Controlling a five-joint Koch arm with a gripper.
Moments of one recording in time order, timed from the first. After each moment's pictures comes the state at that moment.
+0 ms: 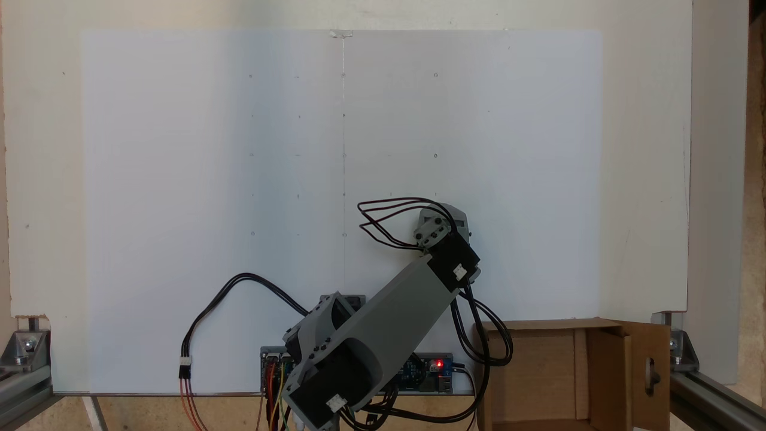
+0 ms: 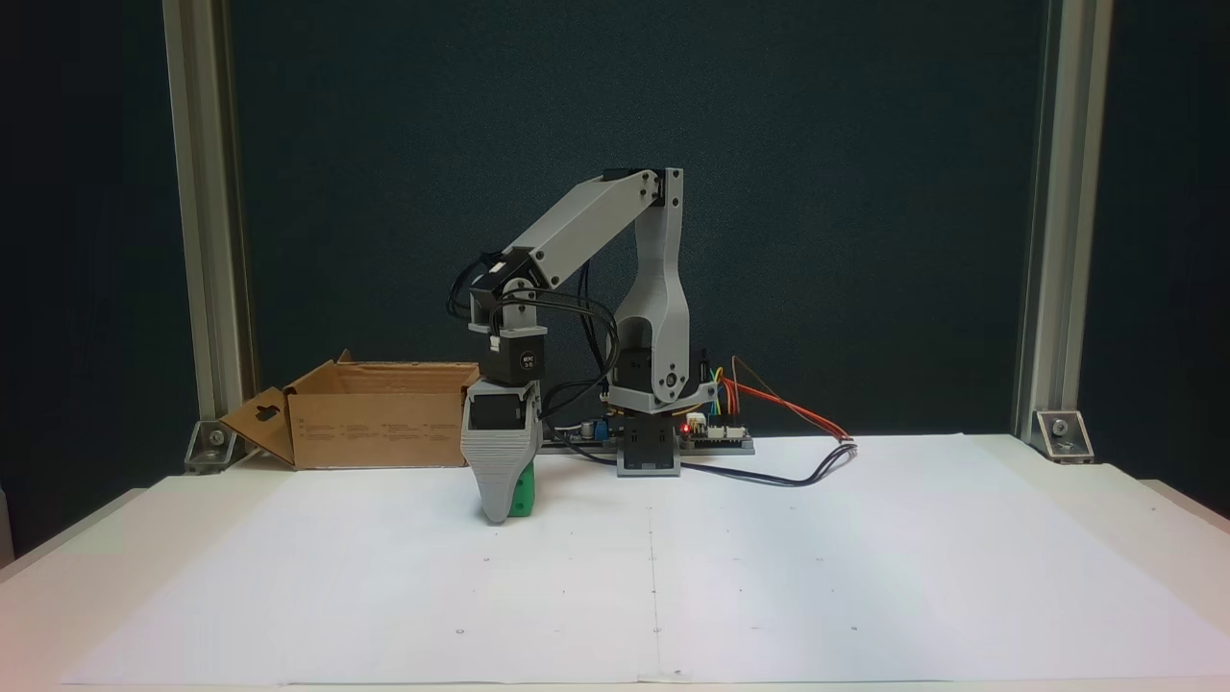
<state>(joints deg) 50.5 91.3 123.9 29.6 -47.7</state>
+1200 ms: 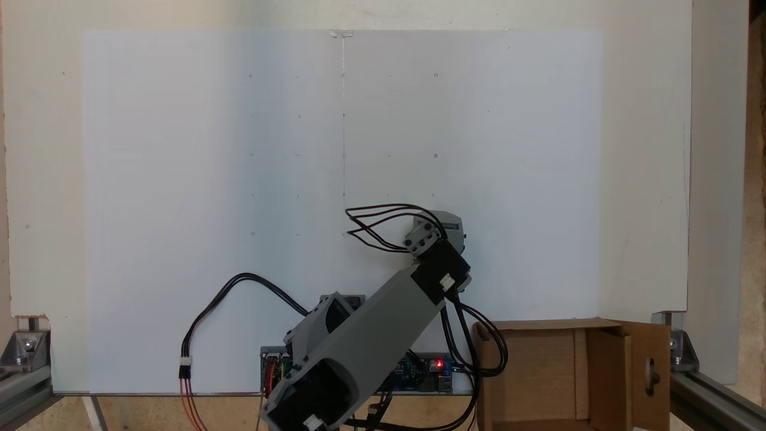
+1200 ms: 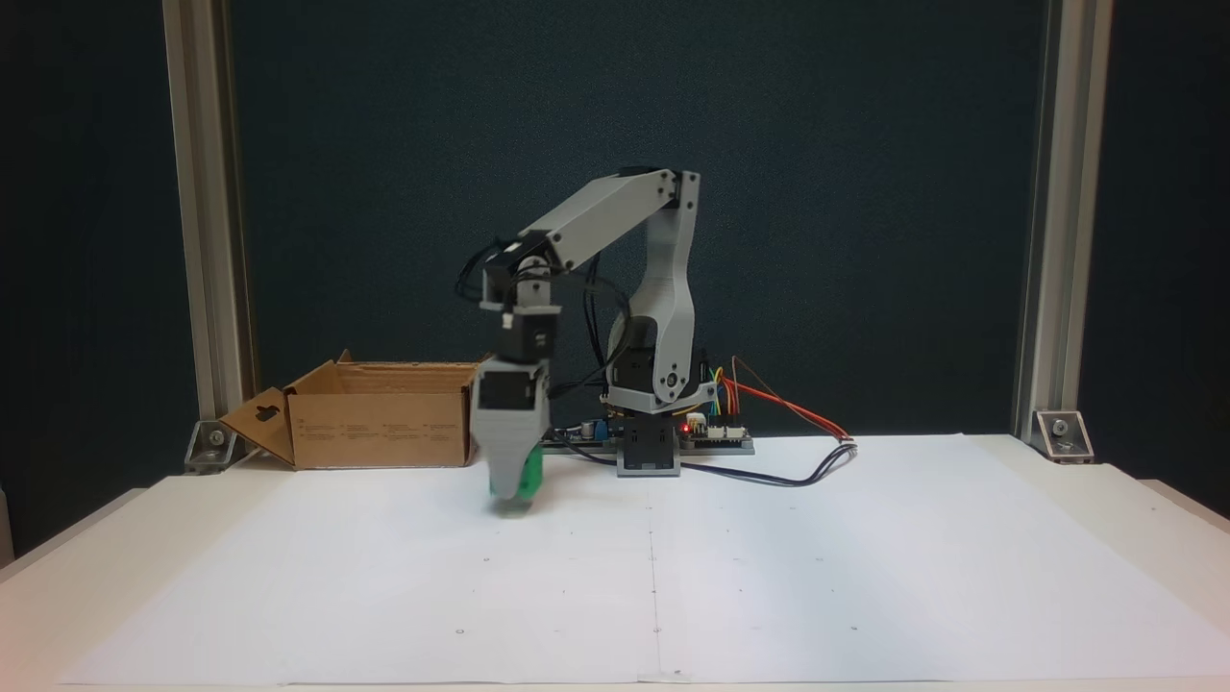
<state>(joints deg) 48.4 99.5 123.8 34.5 -46.3</state>
